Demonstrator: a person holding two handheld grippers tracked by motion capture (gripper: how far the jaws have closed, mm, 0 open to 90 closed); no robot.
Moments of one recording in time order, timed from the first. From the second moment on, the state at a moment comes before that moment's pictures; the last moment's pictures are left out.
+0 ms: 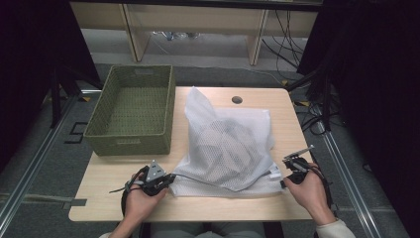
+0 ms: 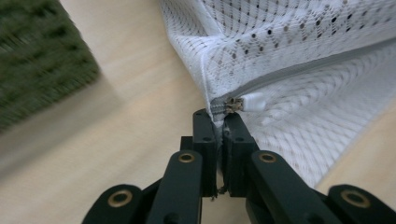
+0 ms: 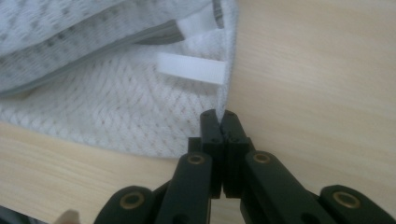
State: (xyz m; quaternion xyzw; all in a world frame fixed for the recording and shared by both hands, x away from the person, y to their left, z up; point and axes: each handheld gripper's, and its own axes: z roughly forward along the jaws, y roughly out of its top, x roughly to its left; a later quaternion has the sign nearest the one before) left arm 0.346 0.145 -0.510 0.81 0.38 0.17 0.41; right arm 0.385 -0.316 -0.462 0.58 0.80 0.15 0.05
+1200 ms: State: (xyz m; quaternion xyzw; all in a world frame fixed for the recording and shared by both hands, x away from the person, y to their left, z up) left arm 0.312 0.153 -0.507 0.82 0.35 0.16 0.42; right arm 0.367 -0.133 -0.403 0.38 0.87 0.30 -0.01
